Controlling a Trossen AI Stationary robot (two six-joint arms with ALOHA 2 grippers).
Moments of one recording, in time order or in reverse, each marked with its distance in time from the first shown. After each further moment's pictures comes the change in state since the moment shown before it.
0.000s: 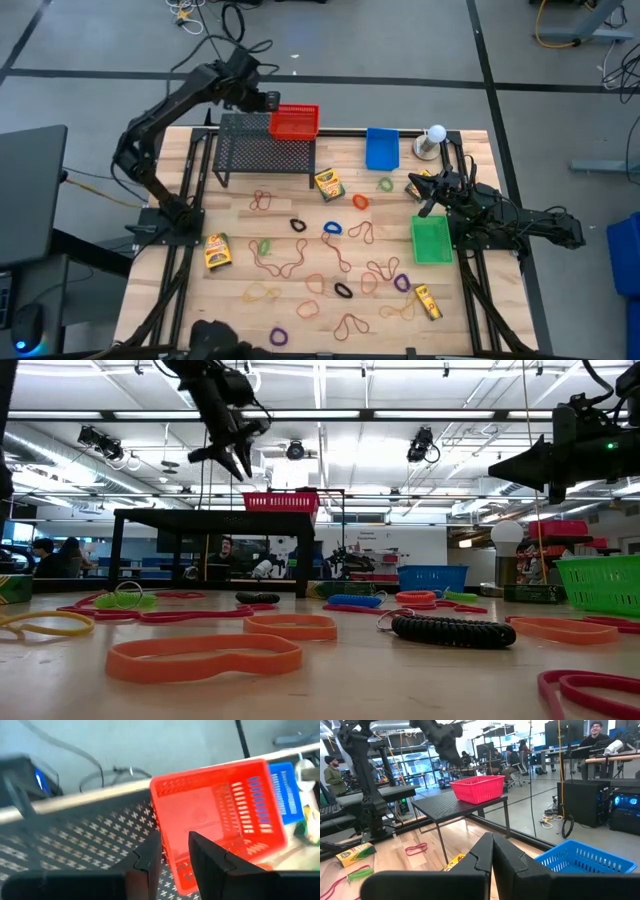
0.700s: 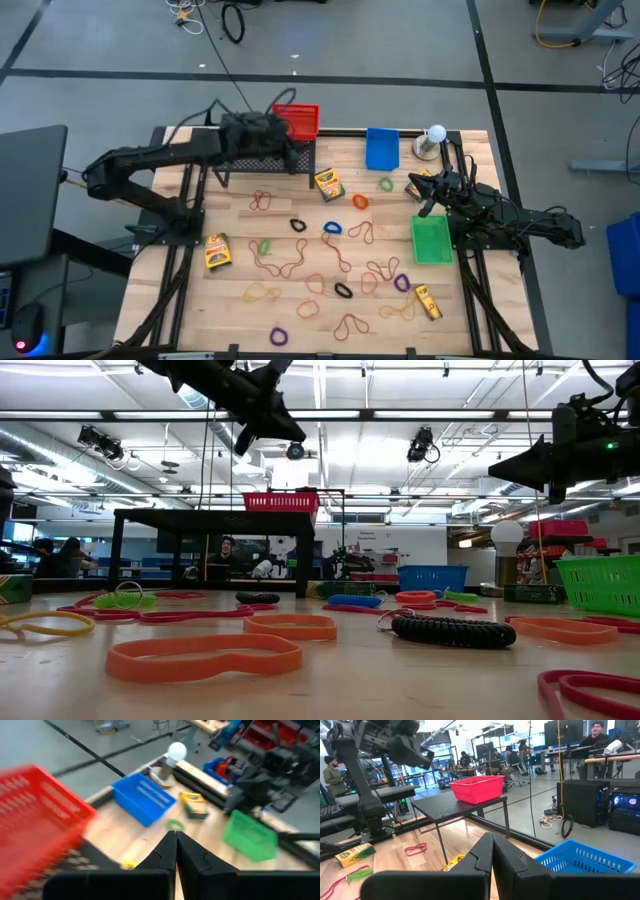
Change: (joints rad) left arm -0.509 -0.266 -0.581 0.873 -0.095 0.054; right arm 0.000 0.000 0.000 0.000 0.002 0.001
